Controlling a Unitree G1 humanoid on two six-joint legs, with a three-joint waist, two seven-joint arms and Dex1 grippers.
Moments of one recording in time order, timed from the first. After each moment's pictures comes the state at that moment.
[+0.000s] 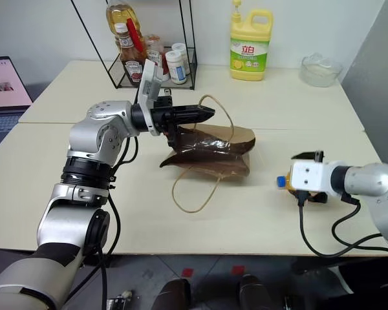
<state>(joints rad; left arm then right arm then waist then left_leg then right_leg) -1.08 0.43 -0.03 0.50 -0.41 0.39 -1.25 -0.36 -1.02 -0.07 -0.52 0.13 0.52 1.03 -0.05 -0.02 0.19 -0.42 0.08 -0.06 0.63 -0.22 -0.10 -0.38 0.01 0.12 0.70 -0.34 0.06</state>
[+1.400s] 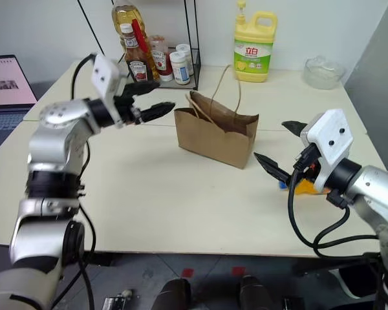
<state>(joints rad) -0.76 0.61 0.11 0.16 -0.25 0.41 -0.89 -0.29 -0.67 -0.30 -0.85 0.58 0.89 0.44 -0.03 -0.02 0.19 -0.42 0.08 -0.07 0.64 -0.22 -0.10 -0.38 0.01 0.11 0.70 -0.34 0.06</state>
